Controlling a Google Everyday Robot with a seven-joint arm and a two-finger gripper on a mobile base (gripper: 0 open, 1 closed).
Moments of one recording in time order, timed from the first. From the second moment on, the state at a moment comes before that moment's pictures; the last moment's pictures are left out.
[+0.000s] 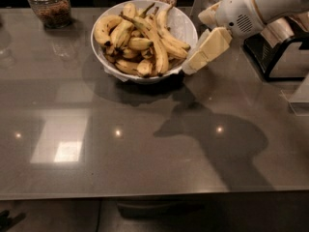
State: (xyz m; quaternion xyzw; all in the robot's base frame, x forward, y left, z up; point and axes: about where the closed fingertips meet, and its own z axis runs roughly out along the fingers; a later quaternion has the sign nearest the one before) arm 0.572 -0.087 0.973 -0.55 0.73 0.19 0.36
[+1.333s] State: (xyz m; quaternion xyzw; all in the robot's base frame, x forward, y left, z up) arm 0.643 0.005 0.990 -0.56 0.67 0.24 0.43
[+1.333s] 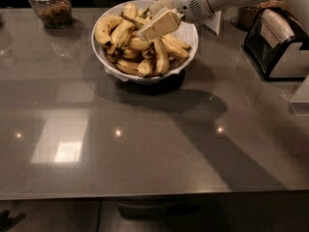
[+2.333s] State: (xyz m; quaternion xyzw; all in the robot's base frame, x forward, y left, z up) arm 0.680 0.024 0.976 -0.55 0.67 0.26 0.43
